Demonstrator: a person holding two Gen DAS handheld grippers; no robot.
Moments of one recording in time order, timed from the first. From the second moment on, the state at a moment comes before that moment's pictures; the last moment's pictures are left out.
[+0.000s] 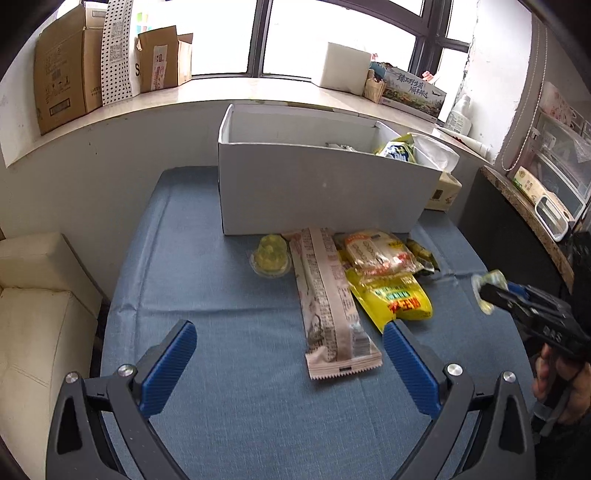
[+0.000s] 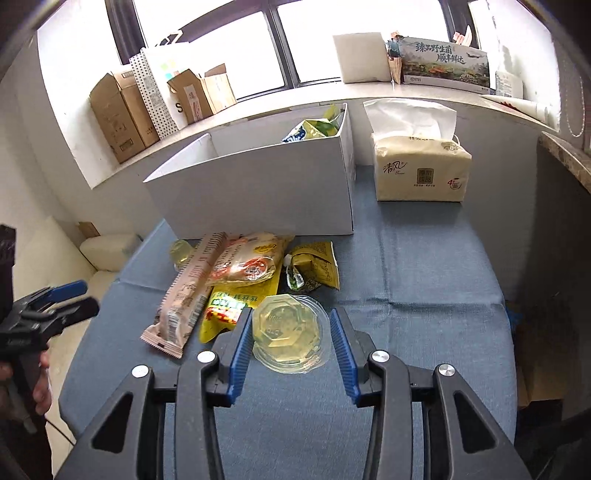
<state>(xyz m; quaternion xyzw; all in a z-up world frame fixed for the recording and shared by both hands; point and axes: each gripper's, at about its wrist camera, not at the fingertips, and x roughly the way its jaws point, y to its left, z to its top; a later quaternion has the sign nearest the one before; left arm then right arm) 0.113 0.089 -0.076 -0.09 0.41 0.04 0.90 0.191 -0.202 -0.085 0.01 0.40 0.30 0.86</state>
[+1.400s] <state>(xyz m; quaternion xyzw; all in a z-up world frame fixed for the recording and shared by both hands) 0.205 0.105 -0.107 -0.03 0.45 0.02 0.89 0.141 -0.214 -0.091 0.04 0.38 0.31 0.87</state>
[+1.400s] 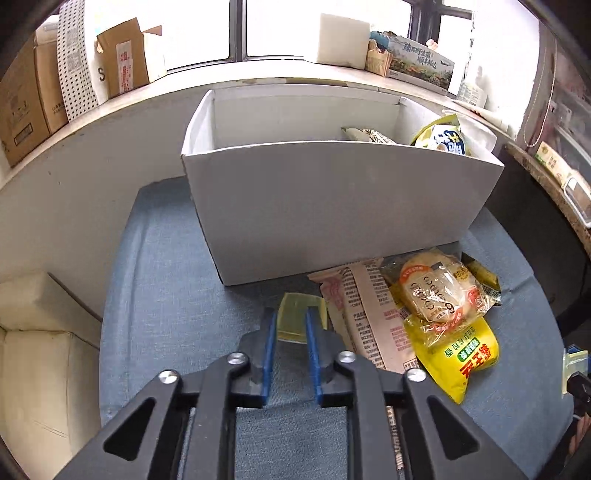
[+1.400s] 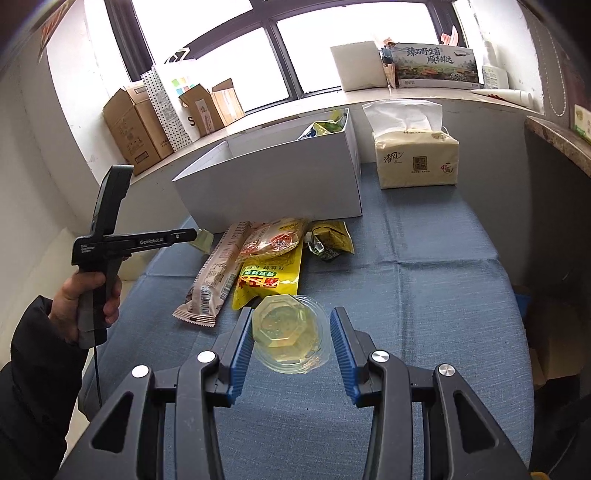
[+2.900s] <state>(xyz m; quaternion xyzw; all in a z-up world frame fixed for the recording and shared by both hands) 0.230 0.115 0.030 -0.03 0.34 0.00 0.94 0.264 -0.126 0.019 0.07 0.34 0.37 0.87</state>
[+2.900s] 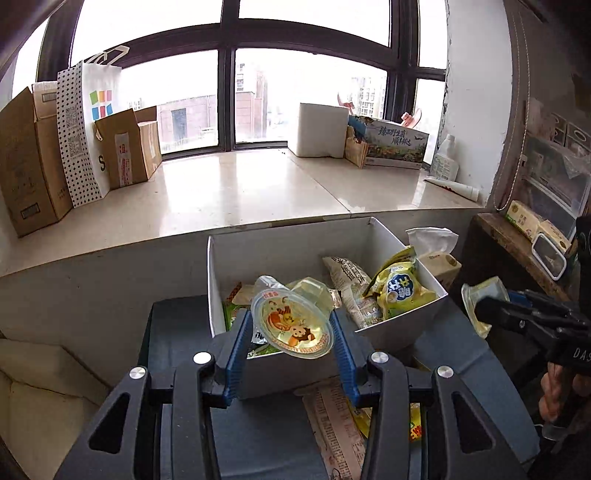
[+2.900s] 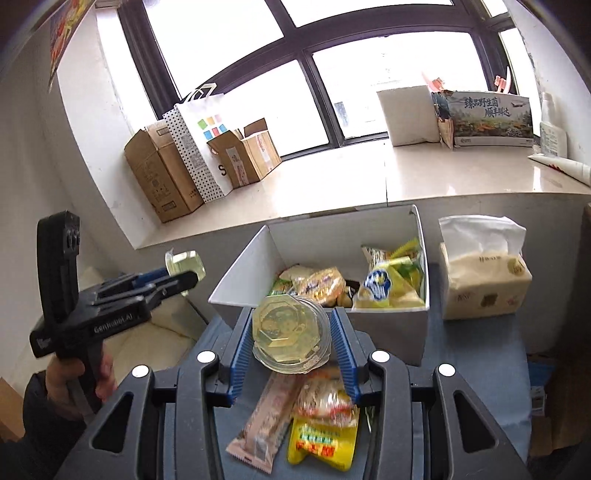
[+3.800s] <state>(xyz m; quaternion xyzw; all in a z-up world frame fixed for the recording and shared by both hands) 0.159 0.089 0.010 -0.01 0.33 -0.01 0.94 0.266 -0.172 0.005 0.14 0.34 0.39 0.85</state>
